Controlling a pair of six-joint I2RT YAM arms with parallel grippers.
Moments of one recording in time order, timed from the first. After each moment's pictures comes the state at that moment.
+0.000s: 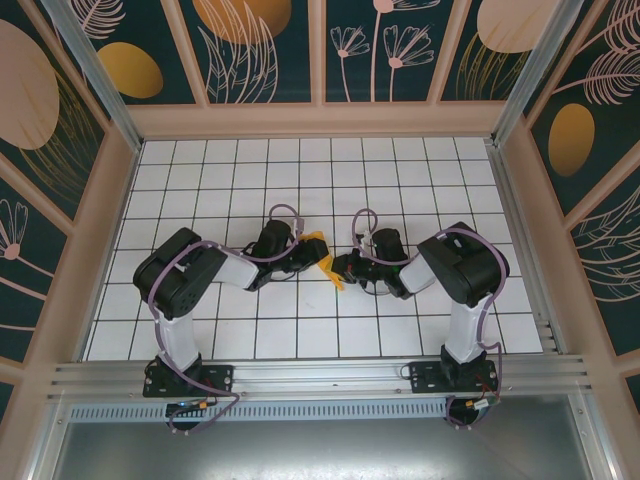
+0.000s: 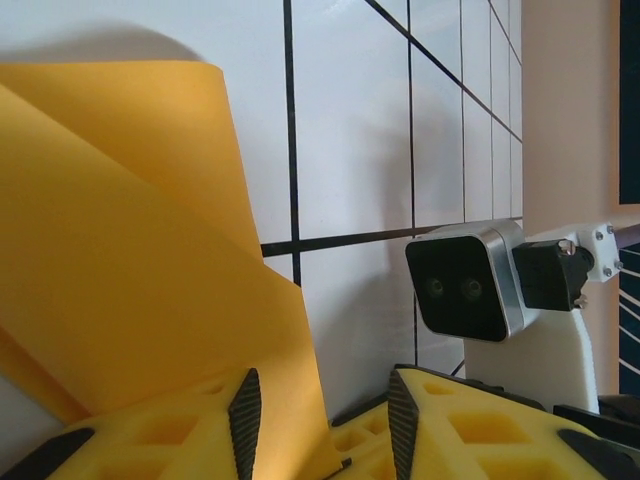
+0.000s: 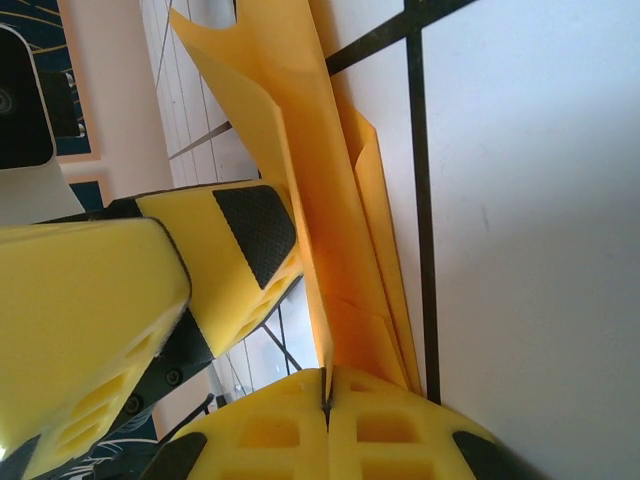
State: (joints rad) left arm -0.63 1.89 0.70 0.63 0.41 -1.05; right arm 0.54 1.90 0.52 0.80 -0.71 1.12
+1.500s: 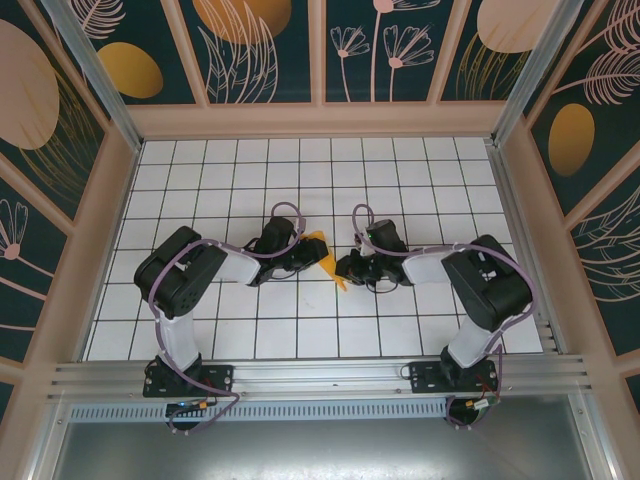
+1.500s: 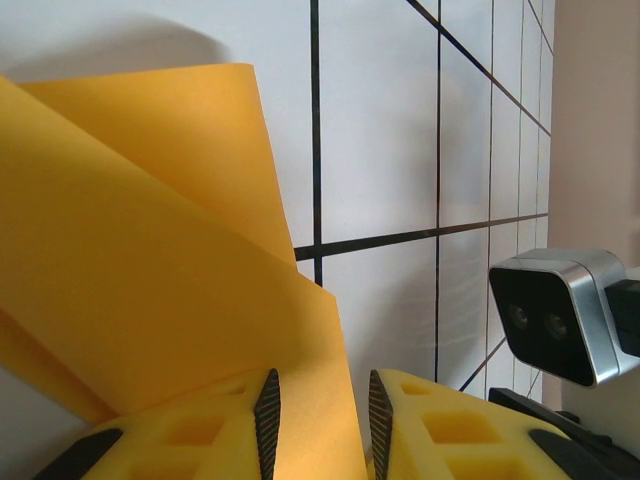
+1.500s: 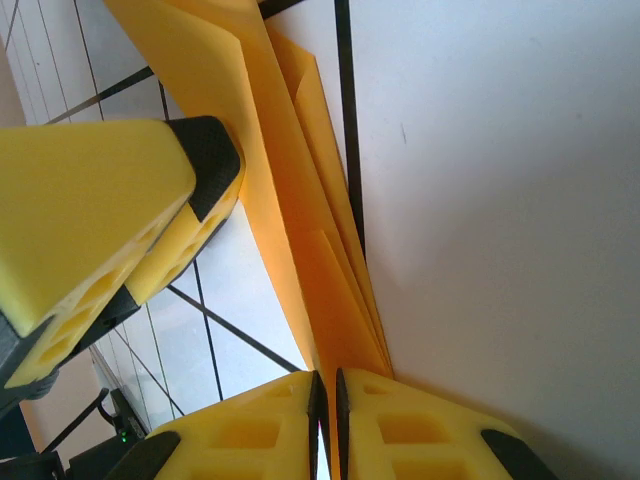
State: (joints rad) left arm -0.63 1.90 0.75 0.53 0.42 -1.03; right arm 0.56 1.69 0.63 0.17 -0.59 0.88
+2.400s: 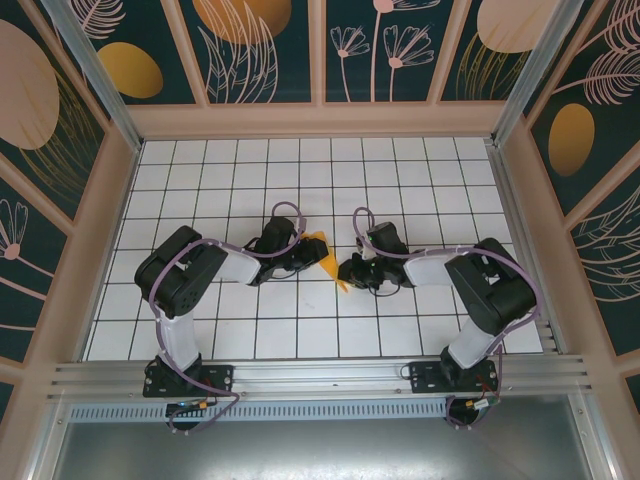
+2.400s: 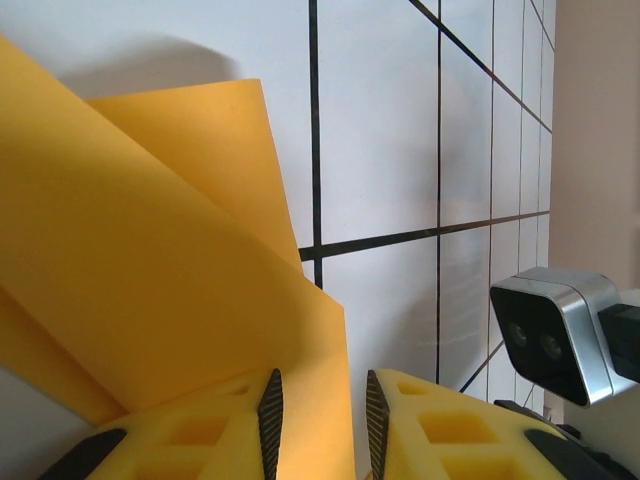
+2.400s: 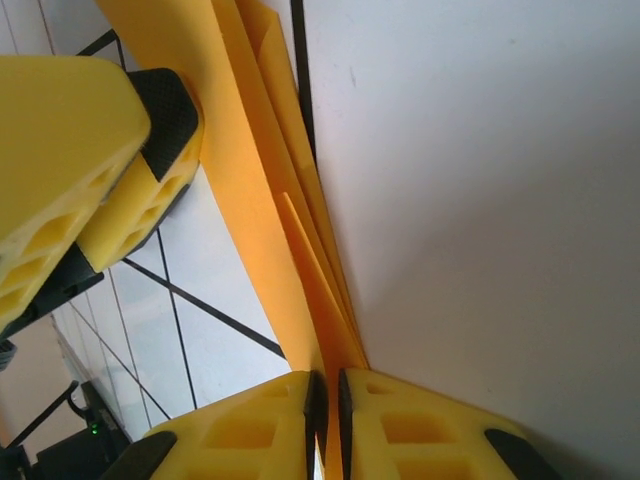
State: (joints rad) left arm -0.63 1.91 0.75 0.53 0.42 -1.02; right arm 0.57 1.66 0.62 0.10 -0.56 0.83
